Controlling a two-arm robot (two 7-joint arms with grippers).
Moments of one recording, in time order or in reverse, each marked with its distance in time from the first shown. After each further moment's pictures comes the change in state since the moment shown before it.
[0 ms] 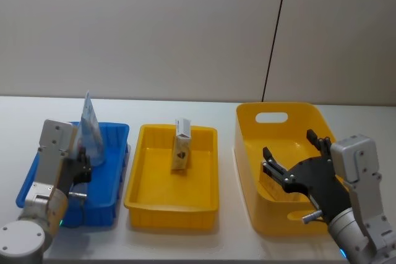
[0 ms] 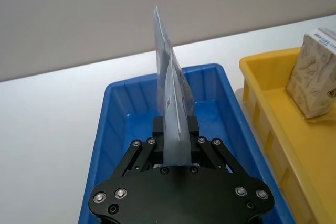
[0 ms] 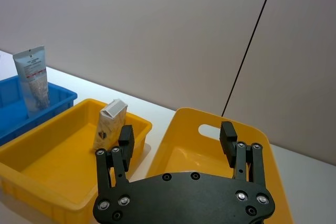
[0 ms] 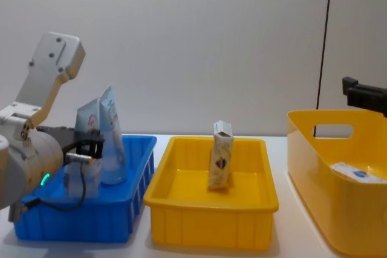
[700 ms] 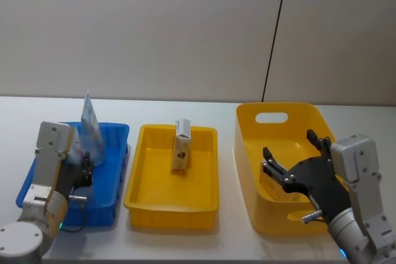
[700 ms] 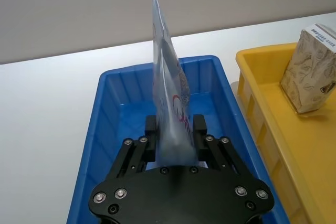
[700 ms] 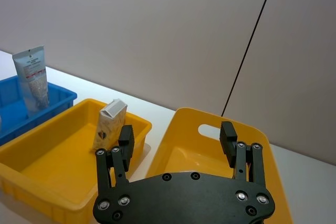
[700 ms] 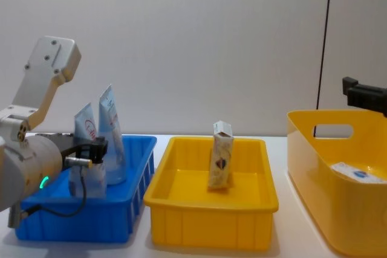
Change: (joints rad) left arm 0.015 0.002 -0.007 -0.025 -0.051 0.037 -0.004; right arm 0.001 0.000 0.000 0.000 0.000 0.002 0.000
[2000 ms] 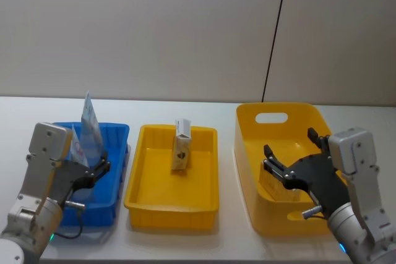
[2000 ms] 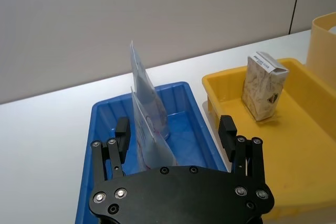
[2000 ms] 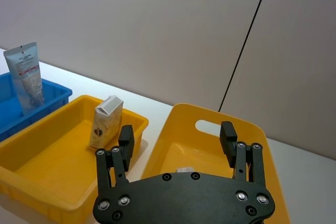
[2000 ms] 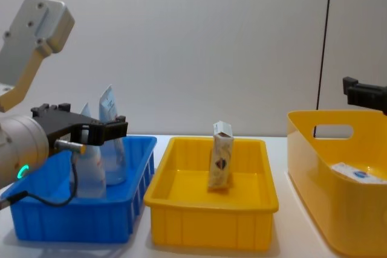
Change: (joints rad) left arm 0.118 0.112 0.031 -0.245 -0.016 -0.019 -0.029; right arm 0.018 0.002 -0.006 -0.007 0.002 0.058 -0.015
